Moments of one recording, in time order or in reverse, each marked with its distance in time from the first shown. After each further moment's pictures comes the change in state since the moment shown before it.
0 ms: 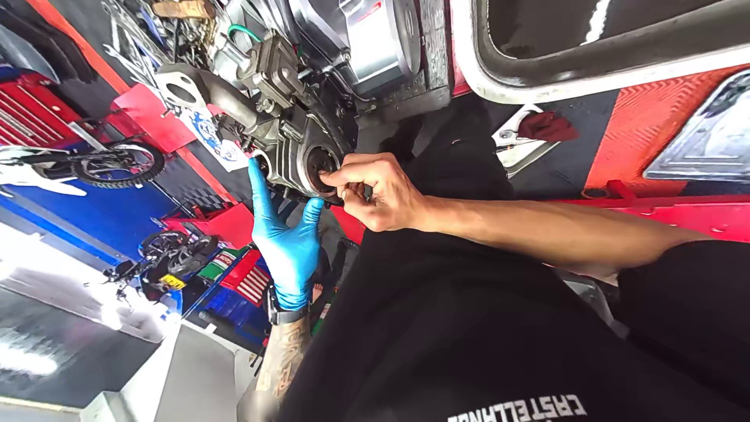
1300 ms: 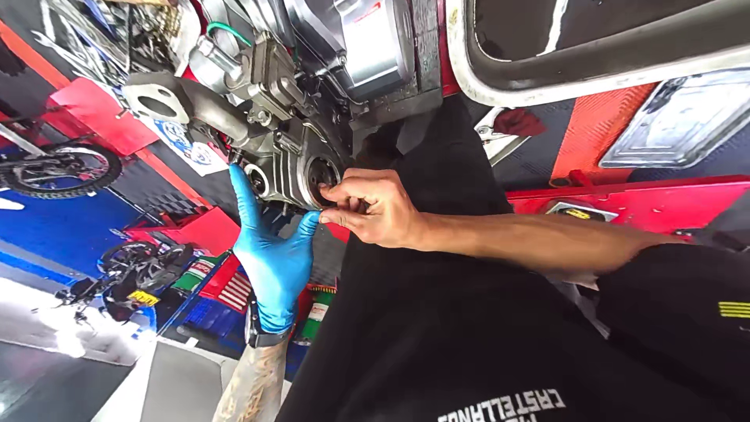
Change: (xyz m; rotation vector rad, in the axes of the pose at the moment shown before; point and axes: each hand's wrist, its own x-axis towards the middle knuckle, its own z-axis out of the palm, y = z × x) left_hand 0.017 0.004 -0.015 -0.023 -0.133 -0.048; right_hand 0.000 -0.005 0.019 0.033 0.134 0.105
